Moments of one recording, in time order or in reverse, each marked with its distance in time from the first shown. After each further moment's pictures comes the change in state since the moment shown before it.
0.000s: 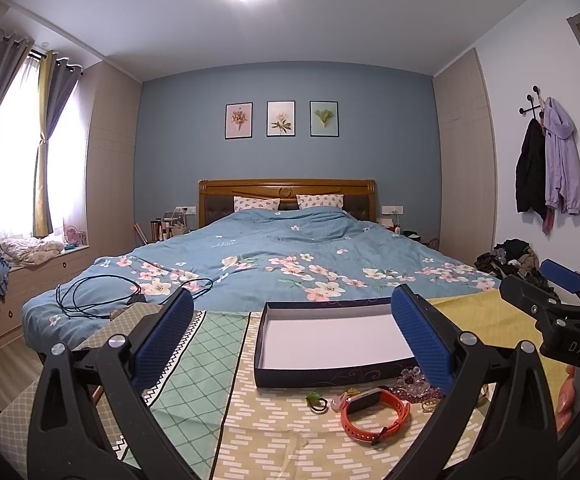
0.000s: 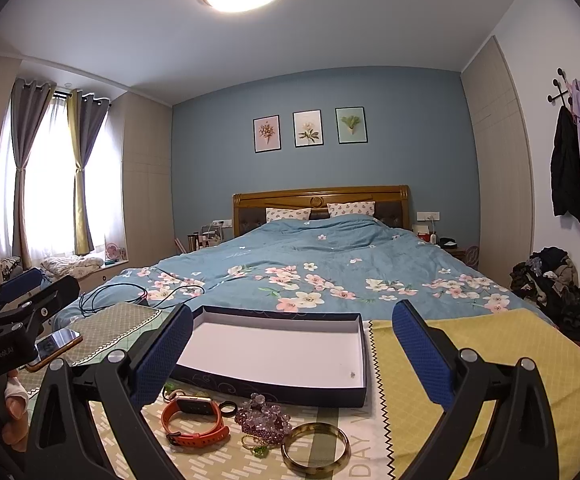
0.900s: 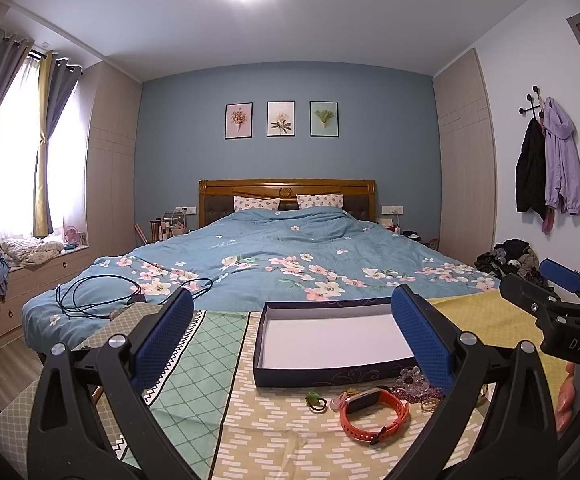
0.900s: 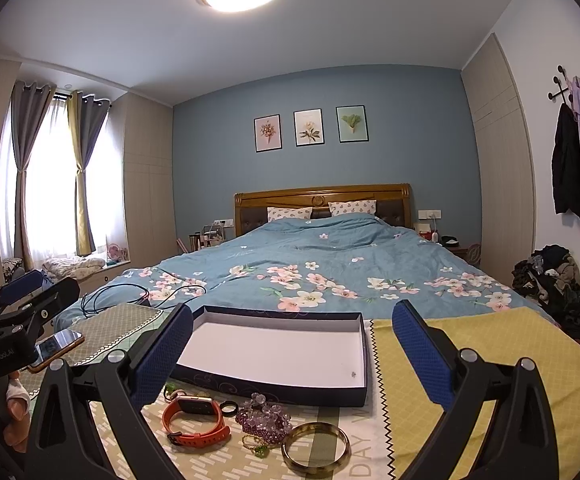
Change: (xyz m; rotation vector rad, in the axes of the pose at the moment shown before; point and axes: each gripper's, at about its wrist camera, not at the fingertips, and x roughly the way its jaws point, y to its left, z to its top) left arm 0.001 -0.001 -0.005 0.001 -0.004 0.002; right arm -0.002 -0.003 0.005 0.007 0.005 0.006
